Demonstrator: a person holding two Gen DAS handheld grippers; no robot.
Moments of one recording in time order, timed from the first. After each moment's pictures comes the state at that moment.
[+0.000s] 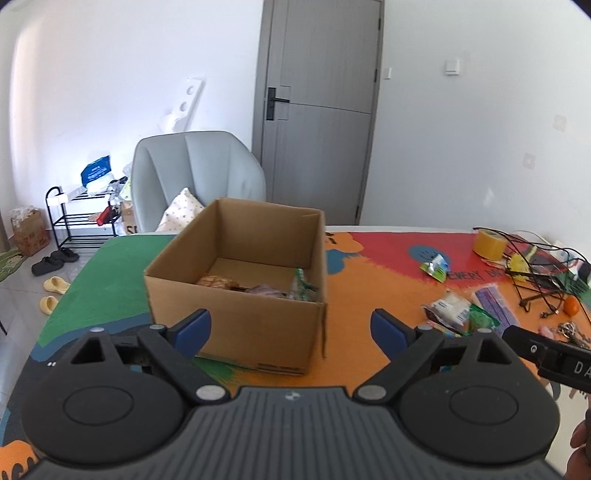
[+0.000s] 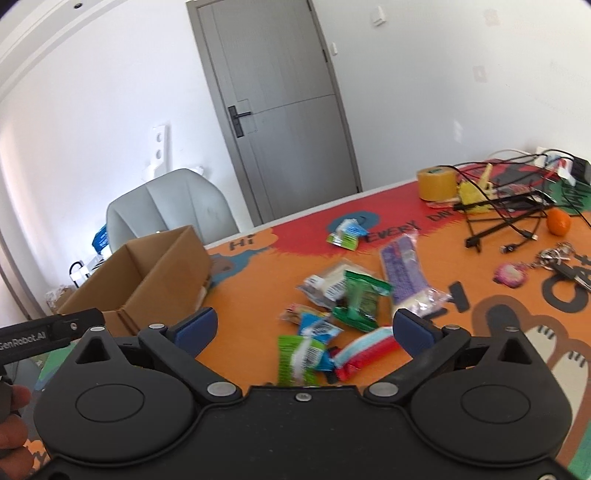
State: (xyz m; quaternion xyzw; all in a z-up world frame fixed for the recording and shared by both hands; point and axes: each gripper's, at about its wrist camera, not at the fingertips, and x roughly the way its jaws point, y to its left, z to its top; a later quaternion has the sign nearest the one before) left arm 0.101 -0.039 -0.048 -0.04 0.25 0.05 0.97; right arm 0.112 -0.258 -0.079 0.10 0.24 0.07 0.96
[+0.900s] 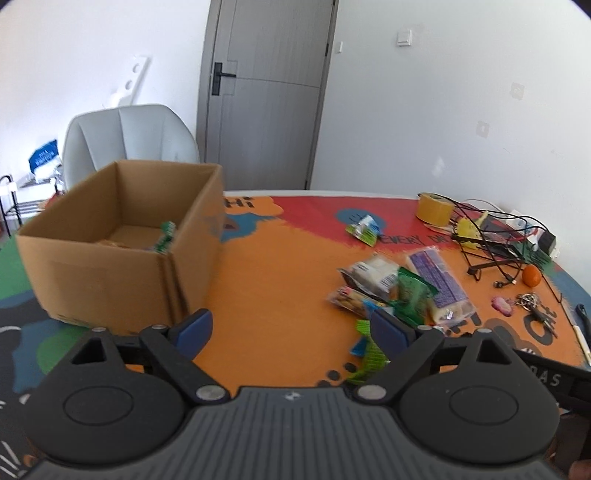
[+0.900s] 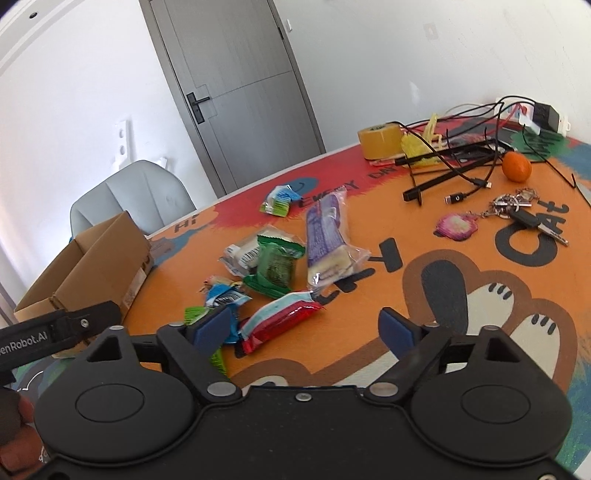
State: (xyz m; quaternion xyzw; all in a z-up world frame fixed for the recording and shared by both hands) left arm 0.127 -0.112 -0.089 -0.05 0.28 -0.03 0.96; right arm 0.124 -0.316 -0.121 0.14 0.28 0.04 0.95
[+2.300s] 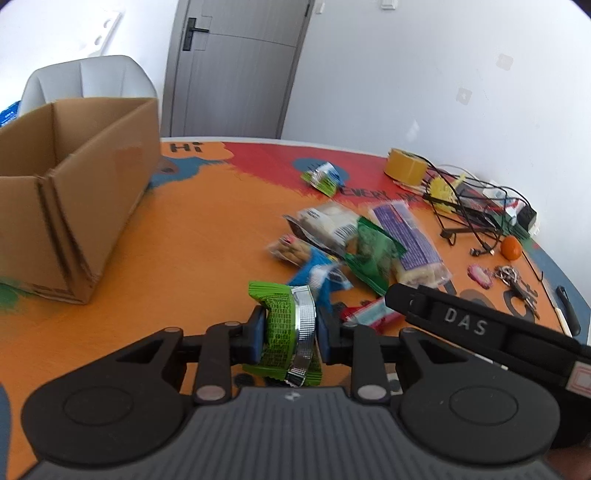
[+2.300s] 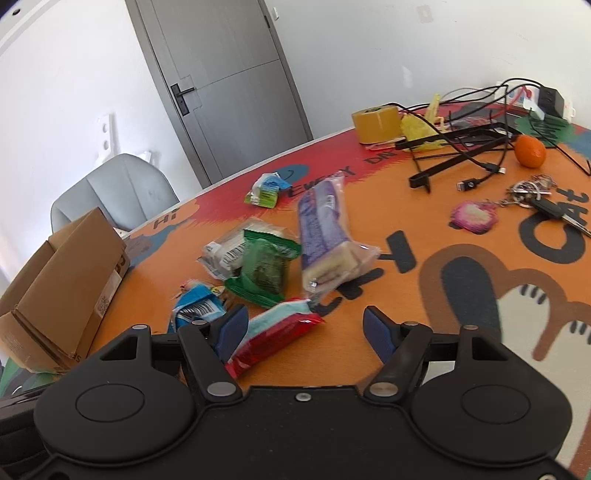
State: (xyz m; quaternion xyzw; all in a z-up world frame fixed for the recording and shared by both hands) left arm 0.153 -0.143 -0.125 -0.08 0.34 -0.08 0.93; right arm 0.163 -0.303 -0.139 0.14 0.29 0.02 0.95
